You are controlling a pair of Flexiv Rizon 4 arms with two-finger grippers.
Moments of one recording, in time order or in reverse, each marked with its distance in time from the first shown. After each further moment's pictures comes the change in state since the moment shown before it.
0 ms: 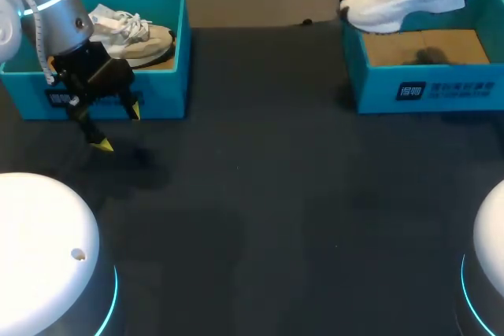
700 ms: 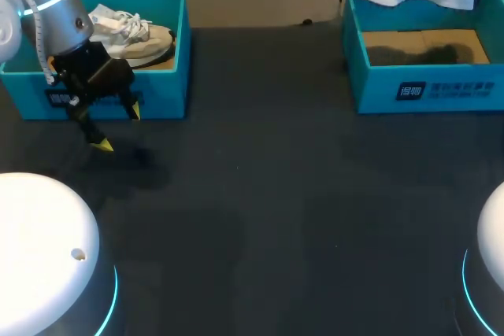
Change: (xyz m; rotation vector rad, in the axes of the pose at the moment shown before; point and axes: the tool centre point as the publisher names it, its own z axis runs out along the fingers) left arm 0.000 0.000 0.000 0.000 0.000 0.000; right arm -0.034 -0.007 0.027 0.122 0.035 0.417
